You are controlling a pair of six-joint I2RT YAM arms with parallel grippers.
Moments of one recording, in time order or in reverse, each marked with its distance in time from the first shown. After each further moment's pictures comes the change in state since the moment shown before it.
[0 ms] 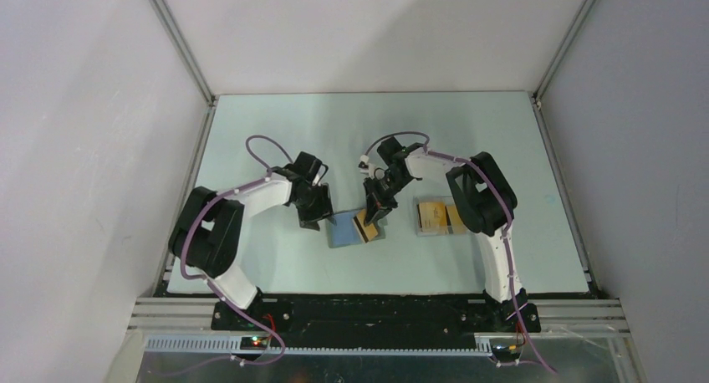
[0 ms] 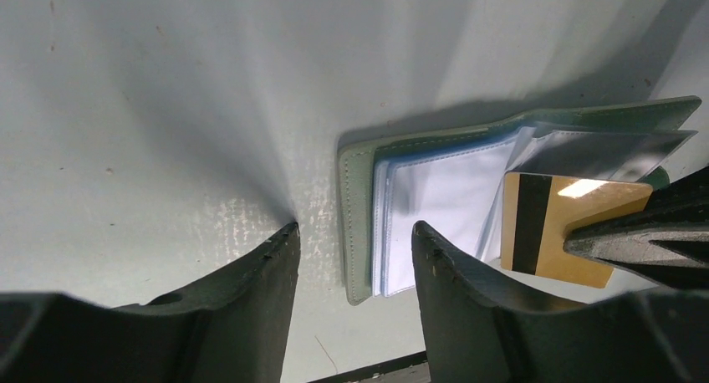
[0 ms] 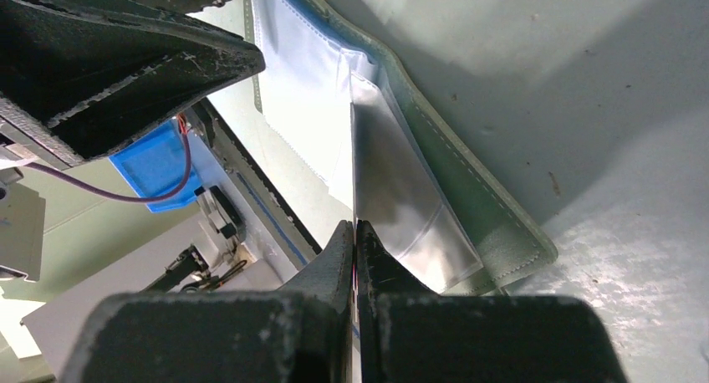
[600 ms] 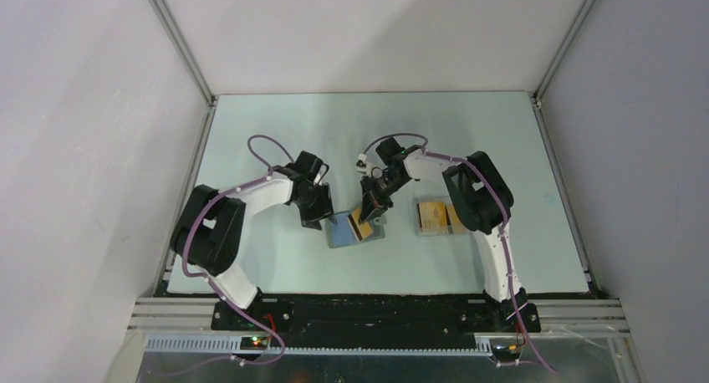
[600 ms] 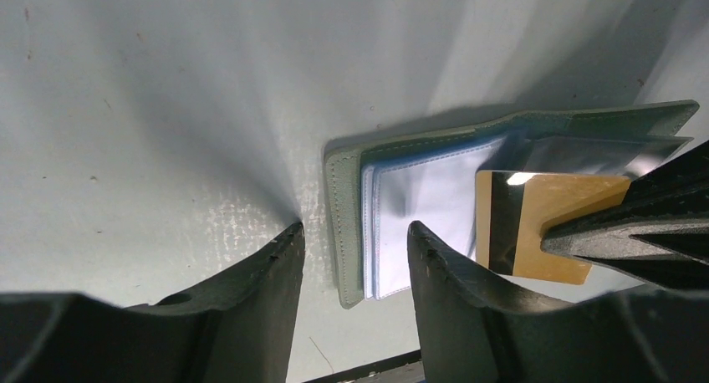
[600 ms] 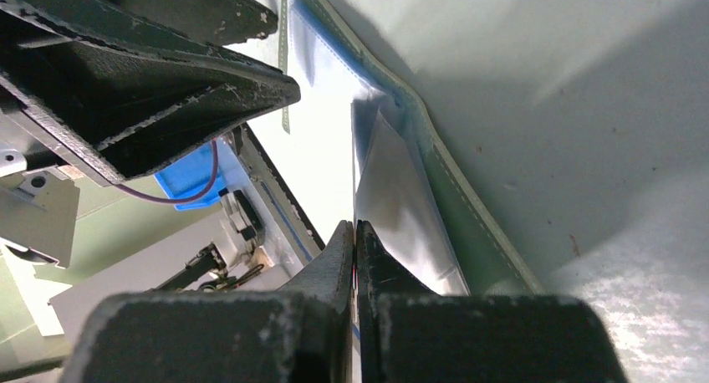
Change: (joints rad) left arm -0.002 0.019 0.015 -0.001 0.017 0.001; right arm -0.003 0.033 0.000 0.084 -0.084 0.041
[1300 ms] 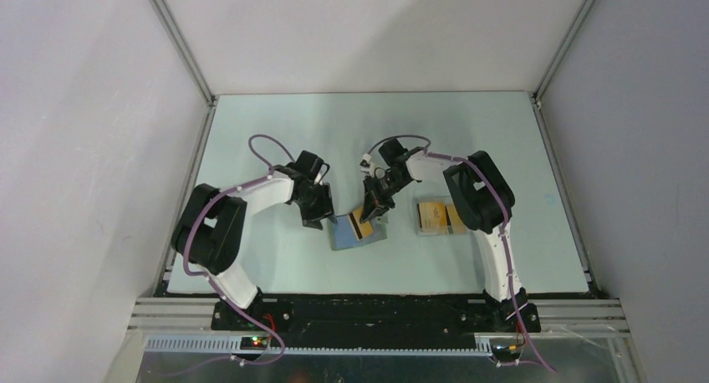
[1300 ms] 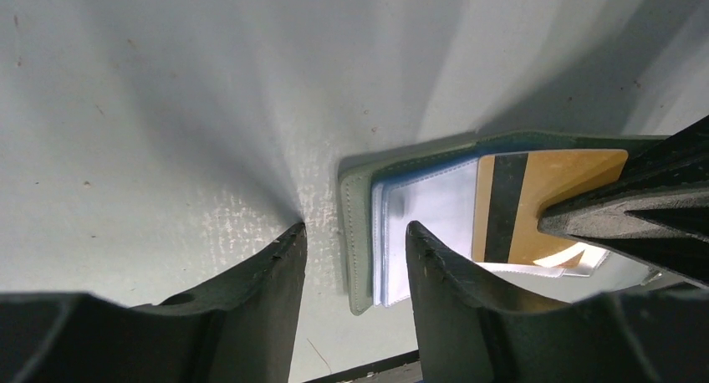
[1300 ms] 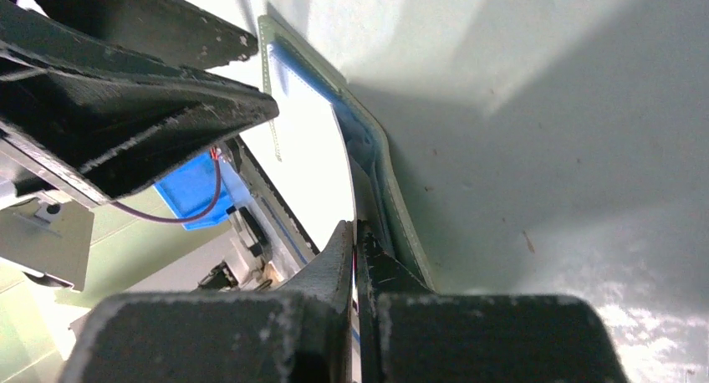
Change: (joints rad) left arm -0.001 0.009 0.008 0.000 0.003 0.000; right arm -0.016 0.000 -0.028 0.079 0.026 0.075
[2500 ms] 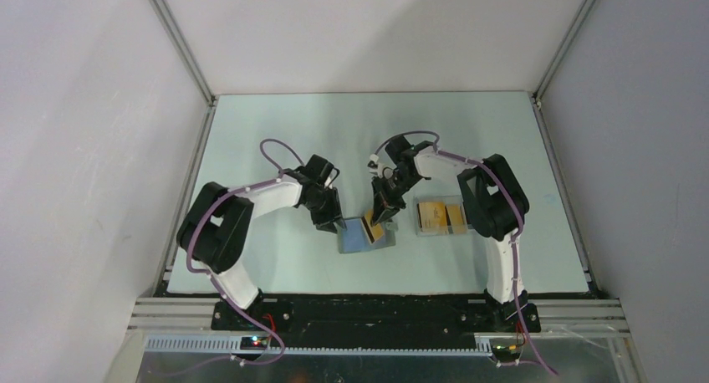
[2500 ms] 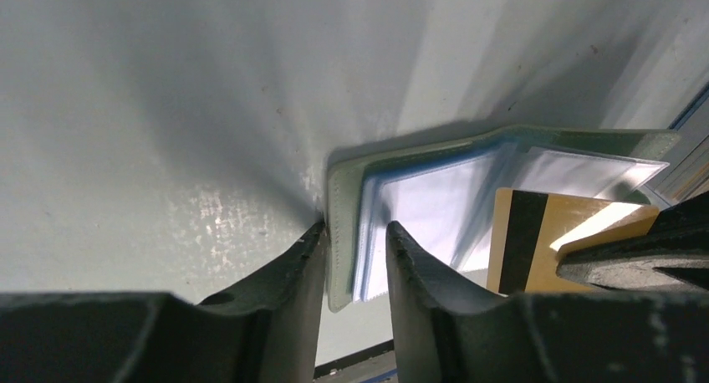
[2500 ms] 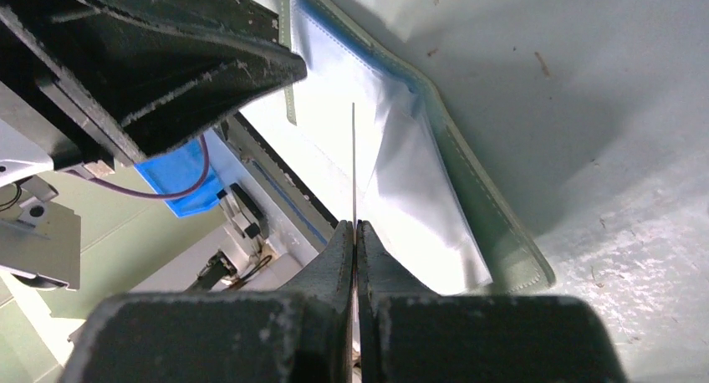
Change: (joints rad) left arm -0.073 0.023 -0.006 0.056 0.068 -0.084; right arm -0.015 -0.122 -0.031 -0.209 0.077 -0.053
